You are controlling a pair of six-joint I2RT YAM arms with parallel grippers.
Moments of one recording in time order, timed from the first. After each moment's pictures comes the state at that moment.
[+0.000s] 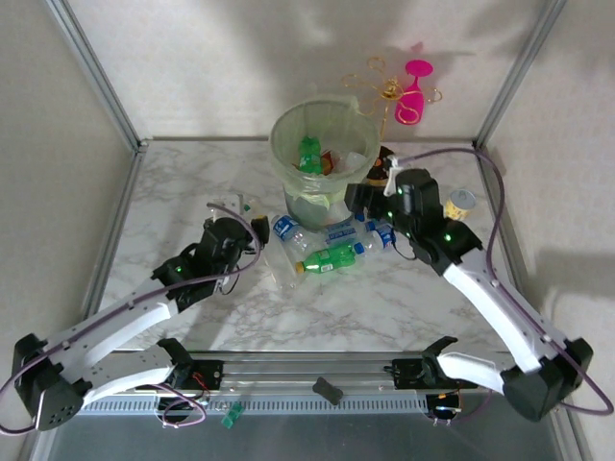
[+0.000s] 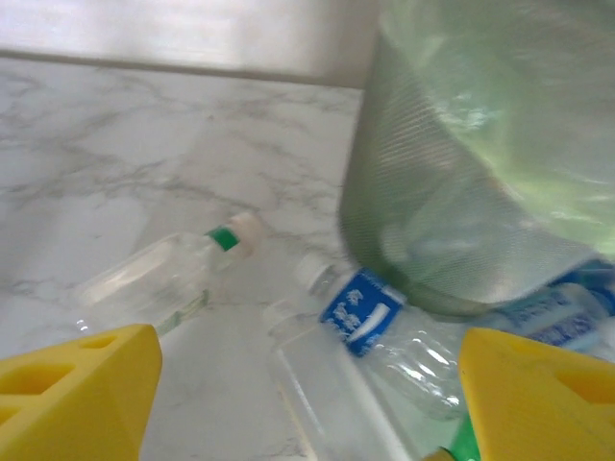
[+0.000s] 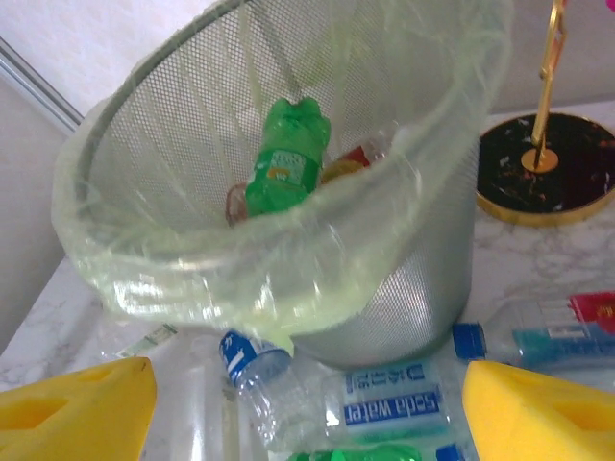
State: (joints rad) left arm -0.73 1.04 0.84 -0.33 -0.60 -0.50; right arm 0.58 1.08 1.11 -0.46 0.09 0.45
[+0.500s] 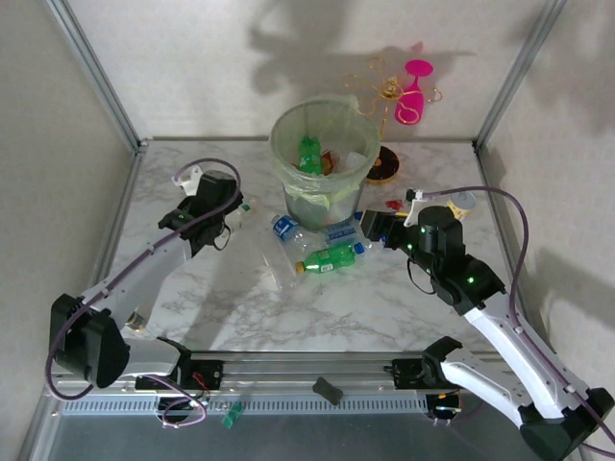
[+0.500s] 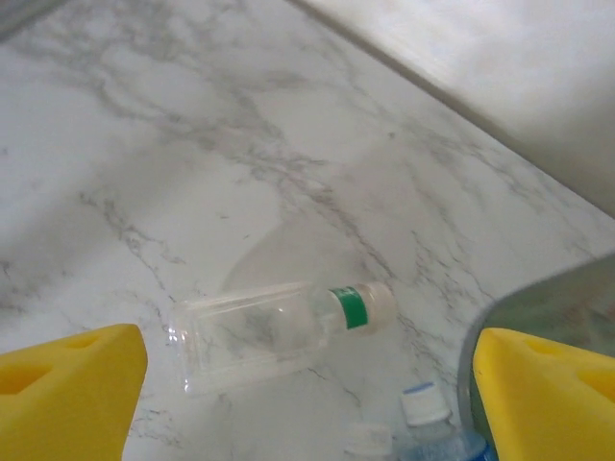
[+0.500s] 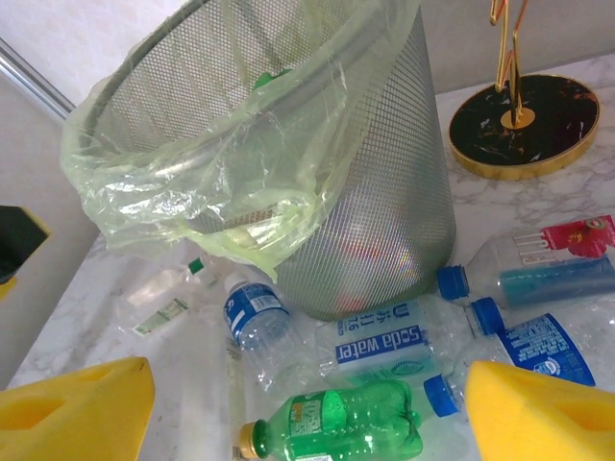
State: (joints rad) left arm -0.36 1.34 1.06 -0.46 -0.52 -0.86; right arm 0.58 0.82 0.90 -0.46 0.09 0.52
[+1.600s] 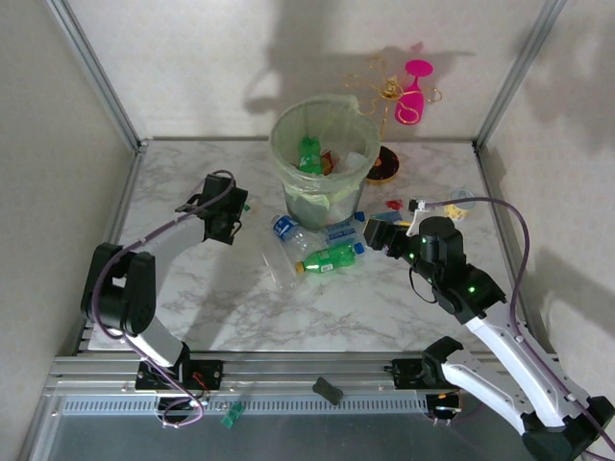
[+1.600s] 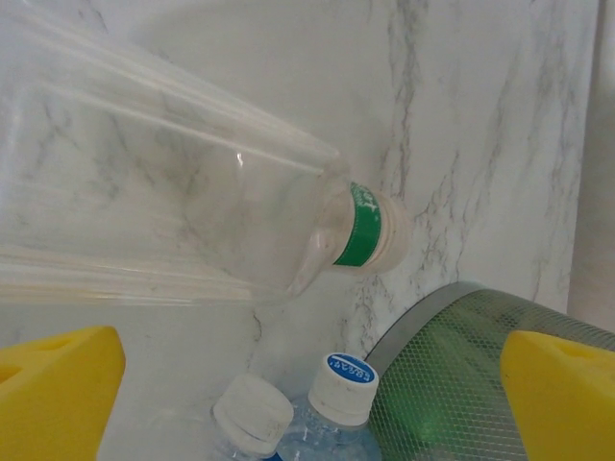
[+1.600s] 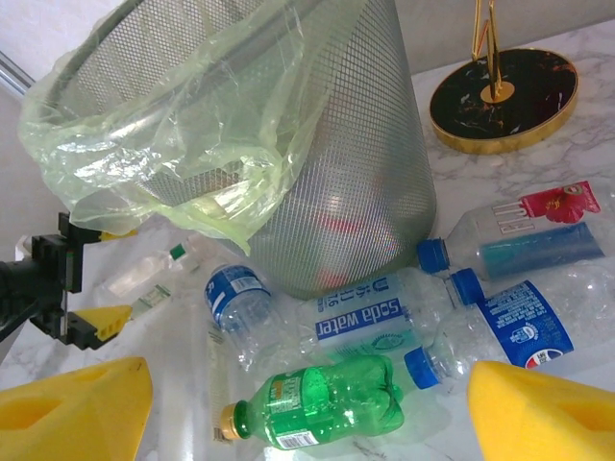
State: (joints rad) left arm -0.24 1.64 1.02 -0.29 -0.06 -1.50; right arm 0.58 0.77 0.83 -0.47 0.10 0.53
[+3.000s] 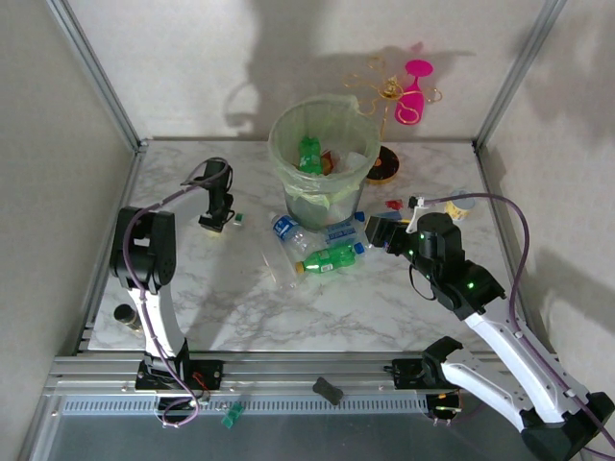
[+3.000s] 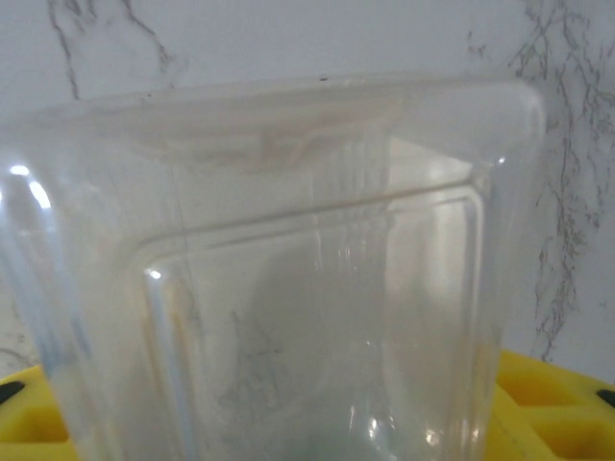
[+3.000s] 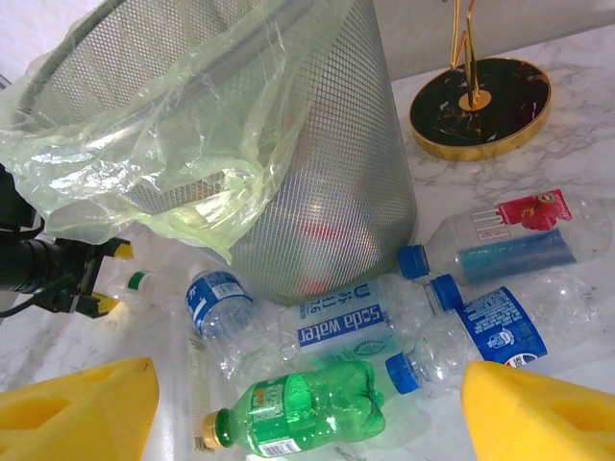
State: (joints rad) left arm -0.14 1.96 1.33 -0.55 -0.19 -1.46; right arm 0.58 0.79 0.86 -0.49 0.14 0.52
